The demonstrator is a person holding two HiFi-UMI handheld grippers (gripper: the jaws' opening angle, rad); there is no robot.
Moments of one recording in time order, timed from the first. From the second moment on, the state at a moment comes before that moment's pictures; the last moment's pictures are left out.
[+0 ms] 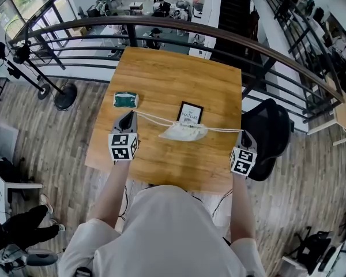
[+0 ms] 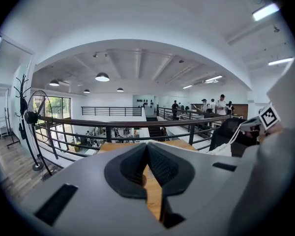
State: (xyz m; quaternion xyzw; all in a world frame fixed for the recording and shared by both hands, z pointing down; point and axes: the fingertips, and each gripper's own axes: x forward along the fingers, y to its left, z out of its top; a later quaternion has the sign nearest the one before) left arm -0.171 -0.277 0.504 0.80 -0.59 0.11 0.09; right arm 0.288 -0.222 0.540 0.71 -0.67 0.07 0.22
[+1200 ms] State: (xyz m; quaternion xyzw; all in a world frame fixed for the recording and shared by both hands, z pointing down) left arm -0.172 -0.261 0.497 0.81 -0.57 0.09 0.10; right arm 0.277 -0.210 0.522 0.67 -0.72 0.05 0.17
